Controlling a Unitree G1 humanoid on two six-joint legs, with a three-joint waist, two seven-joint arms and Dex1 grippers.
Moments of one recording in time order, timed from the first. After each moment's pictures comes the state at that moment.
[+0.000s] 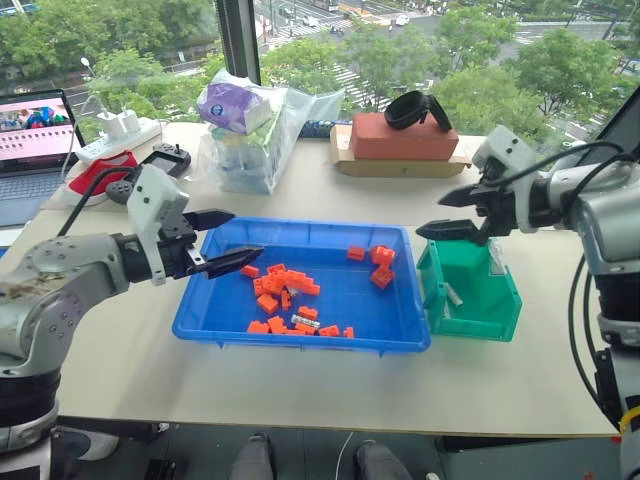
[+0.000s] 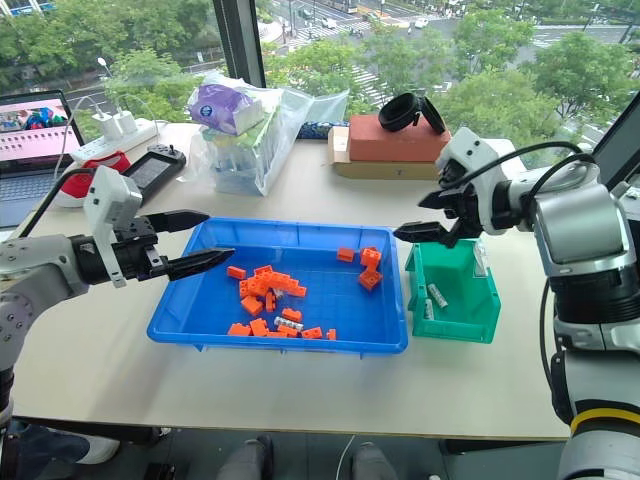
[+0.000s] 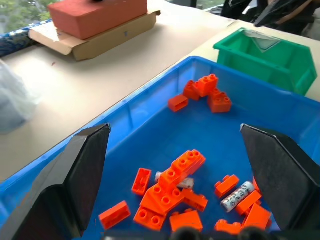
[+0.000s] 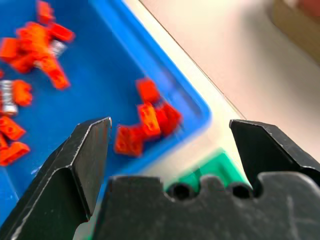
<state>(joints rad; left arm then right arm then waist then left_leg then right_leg) -0.43 0.93 0.27 -0.39 -0.75 0.85 -0.75 -0.93 -0.87 0.11 -0.01 0.22 0.81 1.25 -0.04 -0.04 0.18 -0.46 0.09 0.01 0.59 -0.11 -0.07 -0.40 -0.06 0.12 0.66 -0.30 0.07</state>
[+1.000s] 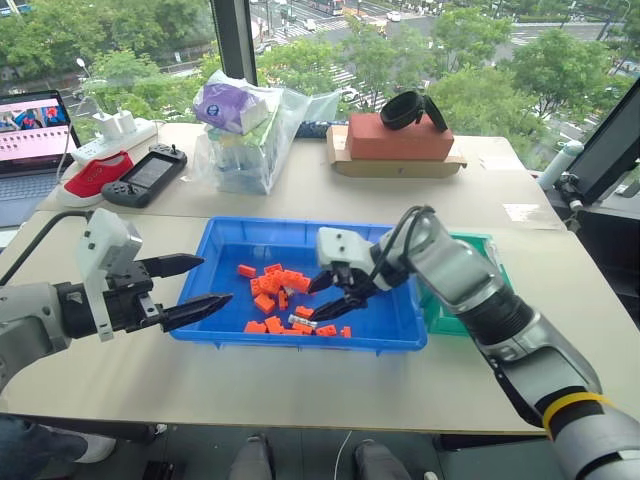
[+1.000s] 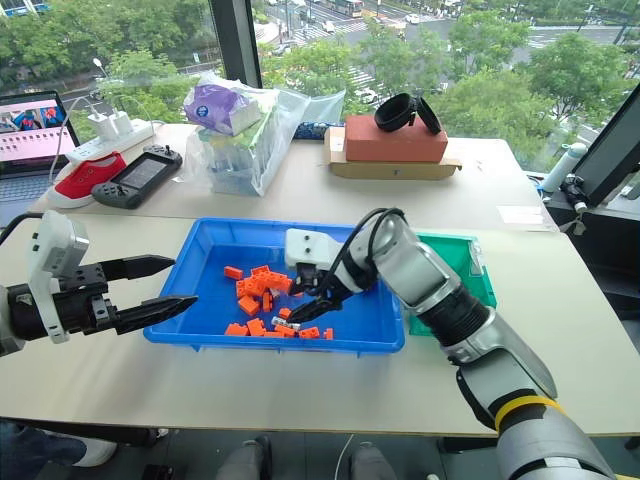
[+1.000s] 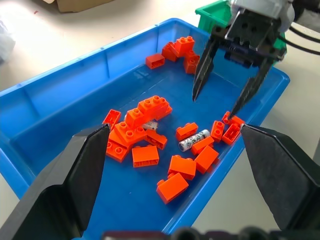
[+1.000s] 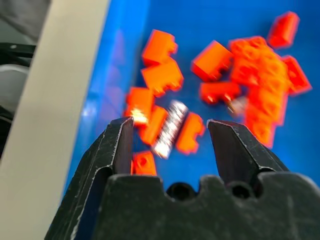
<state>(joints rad) -0.10 1.02 0.57 -0.58 -0.99 0.98 -0.79 -1.00 -0.46 0.57 0.01 0.12 0.70 1.28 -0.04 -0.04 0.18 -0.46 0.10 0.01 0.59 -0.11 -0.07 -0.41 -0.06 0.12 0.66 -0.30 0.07</state>
